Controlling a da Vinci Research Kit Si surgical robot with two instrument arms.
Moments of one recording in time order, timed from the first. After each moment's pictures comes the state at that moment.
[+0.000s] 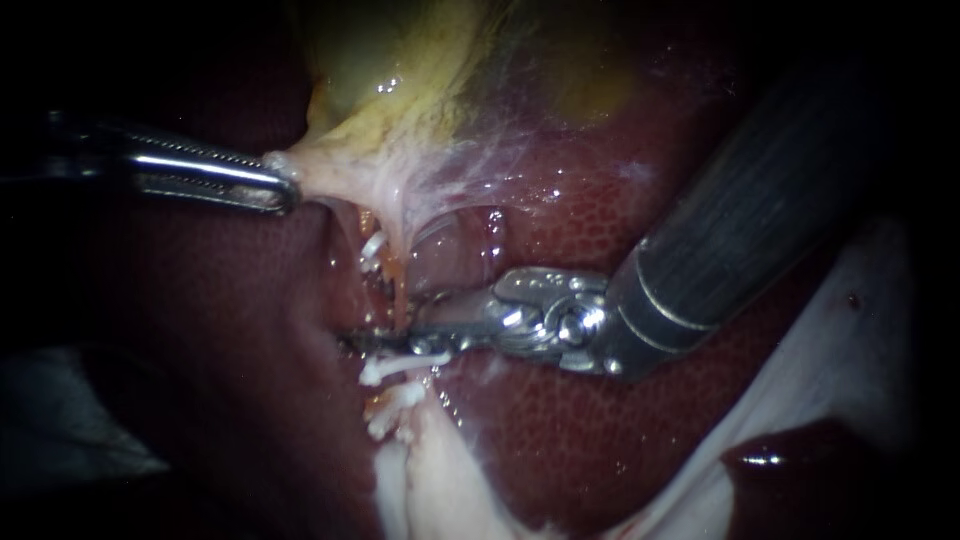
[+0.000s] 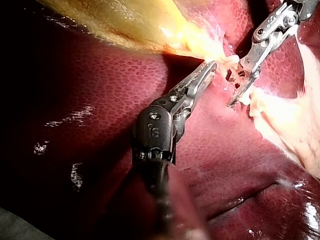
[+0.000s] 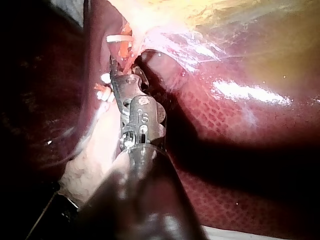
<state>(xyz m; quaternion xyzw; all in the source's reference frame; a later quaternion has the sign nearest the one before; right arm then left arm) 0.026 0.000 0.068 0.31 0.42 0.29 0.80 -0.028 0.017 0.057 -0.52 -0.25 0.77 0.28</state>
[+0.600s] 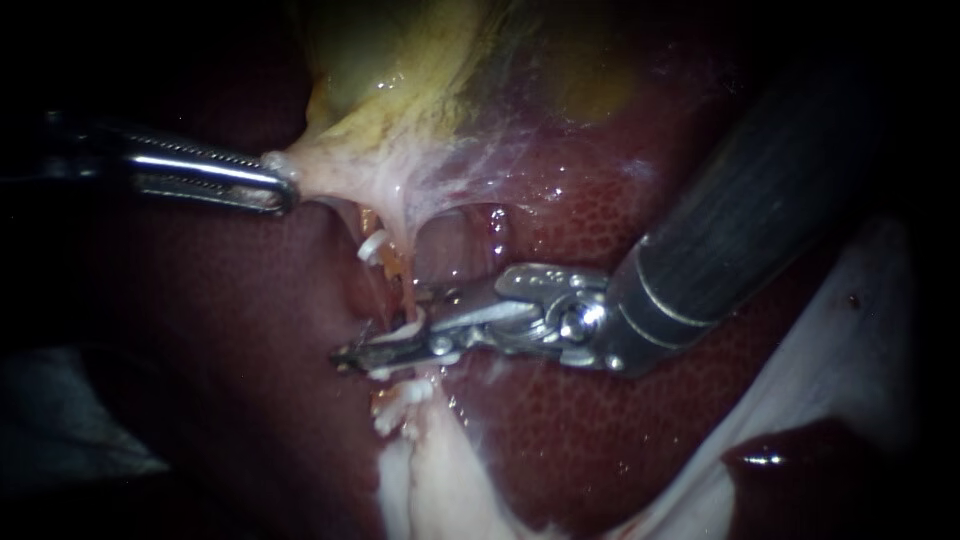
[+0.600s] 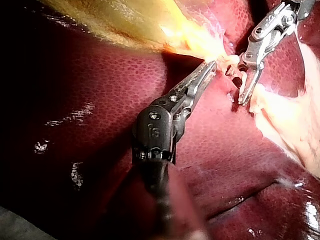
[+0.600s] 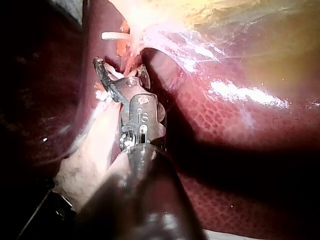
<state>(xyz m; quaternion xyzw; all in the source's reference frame) 0.025 0.001 0.068 0.30 0.46 0.28 0.79 -0.028 0.017 0.057 -0.52 -0.25 0.77 0.28</state>
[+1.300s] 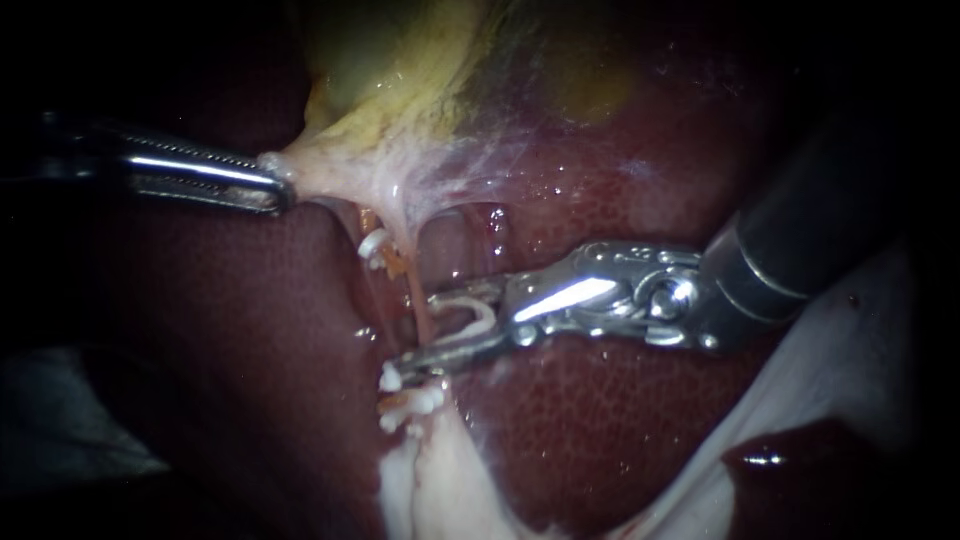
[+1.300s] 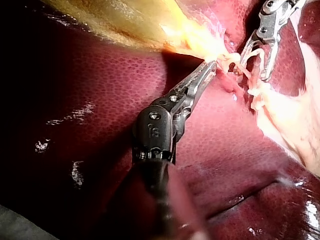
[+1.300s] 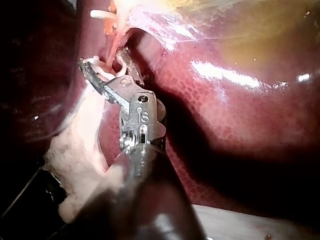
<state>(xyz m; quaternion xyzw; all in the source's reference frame) 0.019 0.002 0.066 0.40 0.48 0.21 0.75 -0.028 0.017 0.057 -0.52 -0.25 0.77 0.28</state>
